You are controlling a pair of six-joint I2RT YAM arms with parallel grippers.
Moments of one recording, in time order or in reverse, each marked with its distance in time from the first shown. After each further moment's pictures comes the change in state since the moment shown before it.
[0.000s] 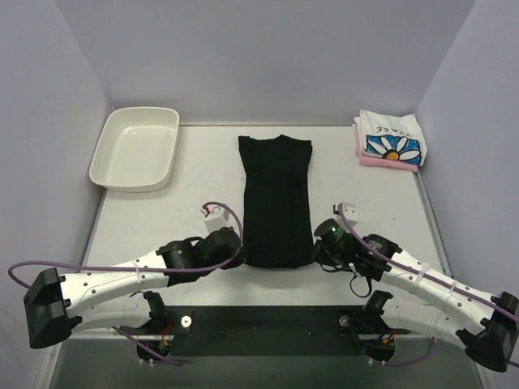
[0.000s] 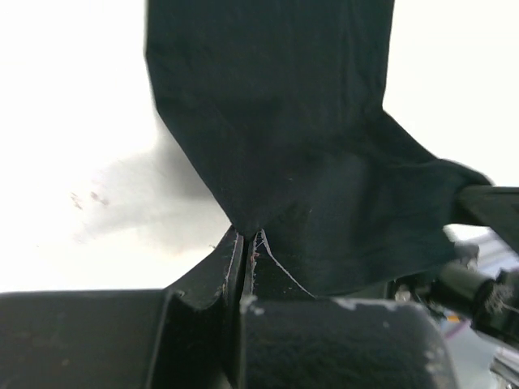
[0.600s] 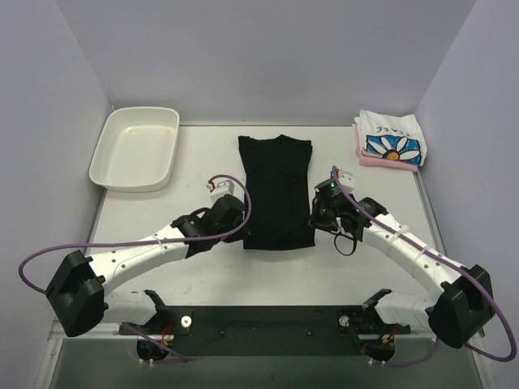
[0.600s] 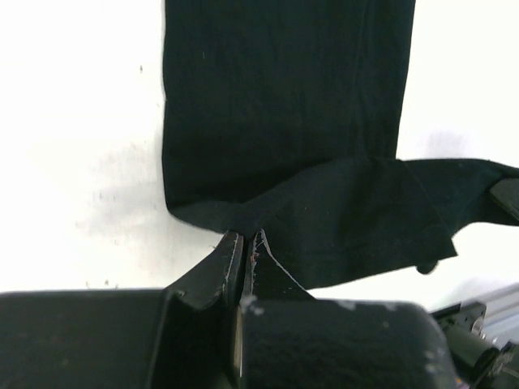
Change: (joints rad) left arm 0.226 0.210 0.146 0.056 0.105 0.161; right arm -0.301 0.281 0.202 0.104 -0.135 -0.192
